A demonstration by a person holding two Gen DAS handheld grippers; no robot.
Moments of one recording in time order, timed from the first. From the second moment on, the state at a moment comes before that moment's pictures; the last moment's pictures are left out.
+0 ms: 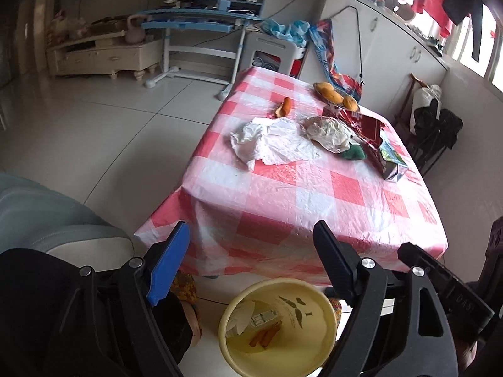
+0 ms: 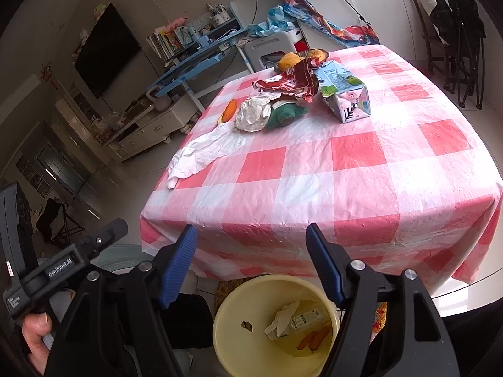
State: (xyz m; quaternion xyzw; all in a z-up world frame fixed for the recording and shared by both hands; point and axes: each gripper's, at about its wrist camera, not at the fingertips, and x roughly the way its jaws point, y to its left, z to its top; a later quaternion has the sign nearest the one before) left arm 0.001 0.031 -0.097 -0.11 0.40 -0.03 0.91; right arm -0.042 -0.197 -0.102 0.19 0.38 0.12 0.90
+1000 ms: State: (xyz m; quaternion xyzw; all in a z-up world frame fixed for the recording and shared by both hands) left arm -0.006 0.062 -0.077 -0.18 0.35 0.01 0.92; right arm 0.119 -0.061 -0.106 0.03 0.40 0.21 0.89
